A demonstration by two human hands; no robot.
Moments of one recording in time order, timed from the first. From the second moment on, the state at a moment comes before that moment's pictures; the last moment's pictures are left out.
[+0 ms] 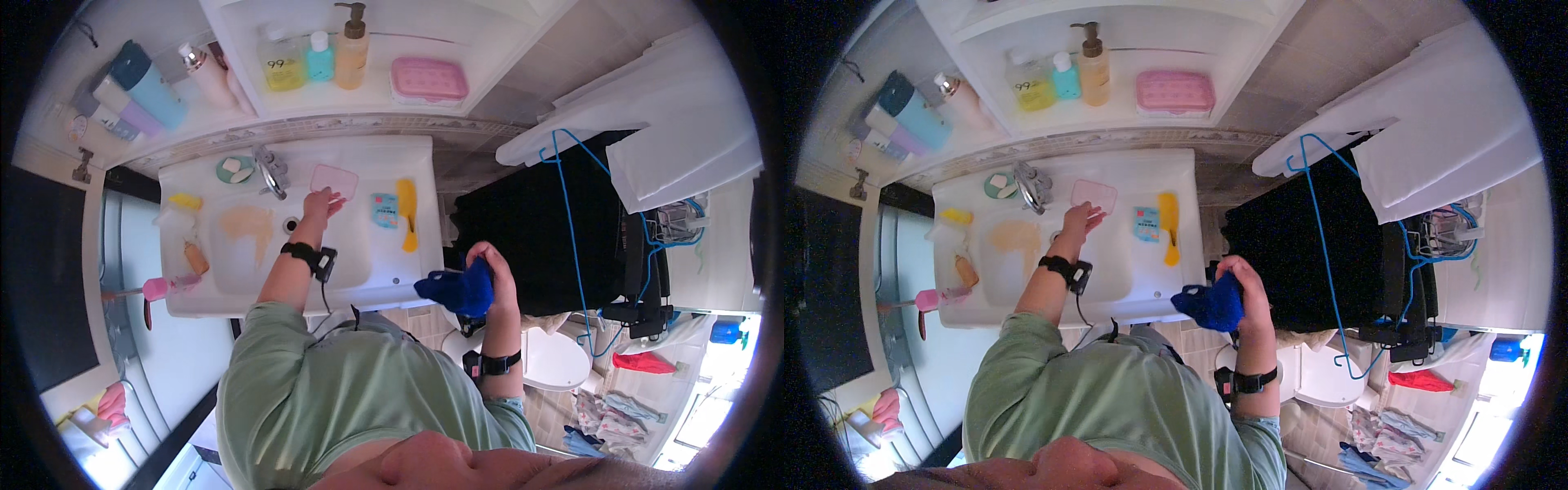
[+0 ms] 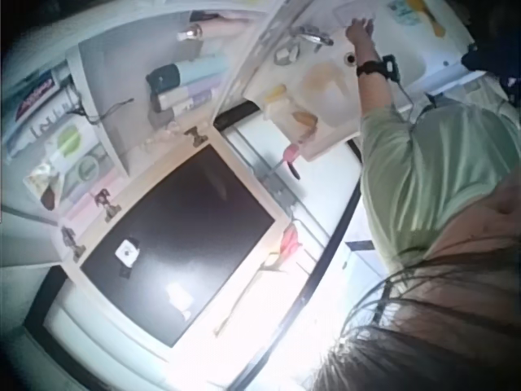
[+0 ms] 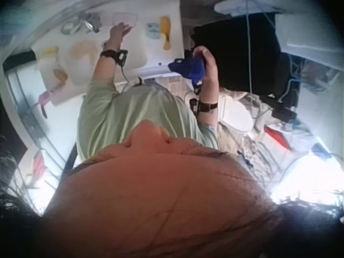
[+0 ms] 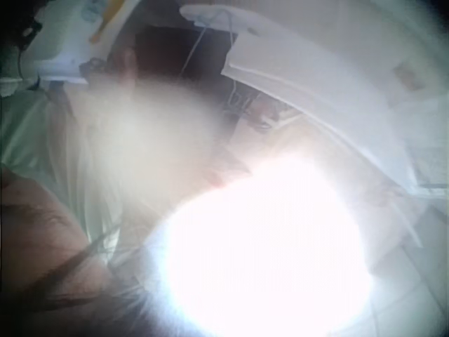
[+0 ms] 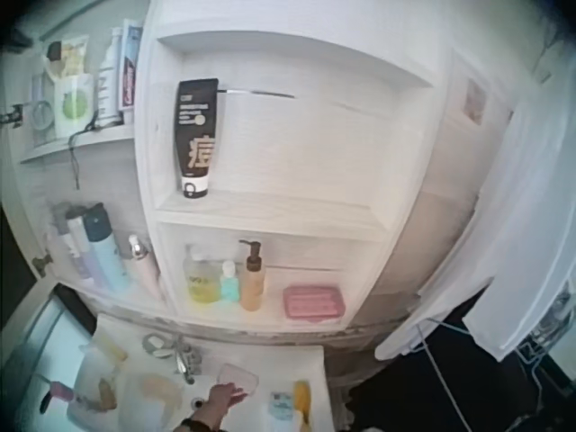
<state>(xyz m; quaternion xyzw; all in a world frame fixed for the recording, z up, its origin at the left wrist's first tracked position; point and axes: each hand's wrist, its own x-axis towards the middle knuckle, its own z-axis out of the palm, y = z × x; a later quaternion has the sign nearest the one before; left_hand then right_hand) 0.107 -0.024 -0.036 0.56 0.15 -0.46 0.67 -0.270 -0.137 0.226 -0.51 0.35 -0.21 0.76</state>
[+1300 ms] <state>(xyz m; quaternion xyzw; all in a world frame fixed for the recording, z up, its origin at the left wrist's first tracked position) 0.211 0.268 -0.020 0.82 -0.12 -0.20 0.52 -0.007 -0.037 0.111 -0.50 0.43 -0.05 0.75</state>
